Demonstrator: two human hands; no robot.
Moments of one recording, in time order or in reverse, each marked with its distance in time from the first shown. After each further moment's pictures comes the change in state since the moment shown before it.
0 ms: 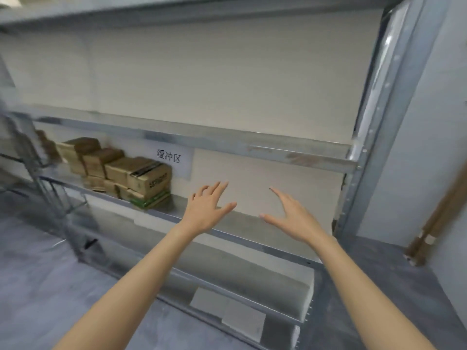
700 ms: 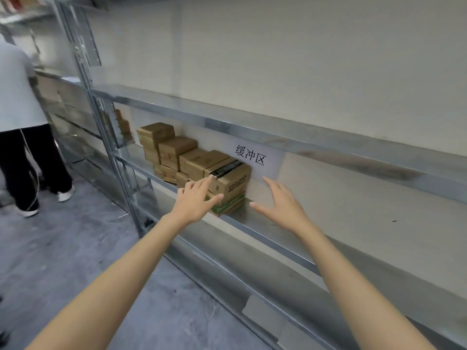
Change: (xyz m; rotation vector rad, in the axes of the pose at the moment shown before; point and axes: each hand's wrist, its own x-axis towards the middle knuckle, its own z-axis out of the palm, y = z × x) left_hand 0.070 -0.343 -0.057 0.046 0.019 -0.290; right_hand 0.245 -0.209 0.201 0.099 -0.104 -0.186
